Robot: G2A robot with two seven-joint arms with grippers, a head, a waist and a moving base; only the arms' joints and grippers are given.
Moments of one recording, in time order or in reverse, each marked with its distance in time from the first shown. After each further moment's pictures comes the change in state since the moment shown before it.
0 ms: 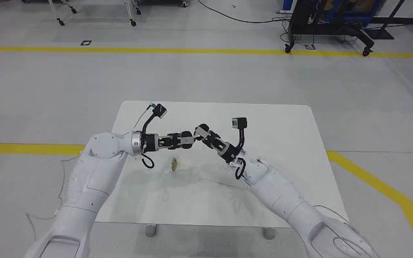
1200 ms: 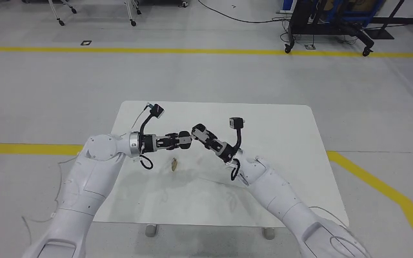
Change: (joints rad) left arm 0.021 0.030 -0.003 -0.043 -0.005 -0.020 0.009; right arm -0.012 -0.053 0.092 0.046 -0.147 0.000 0.002
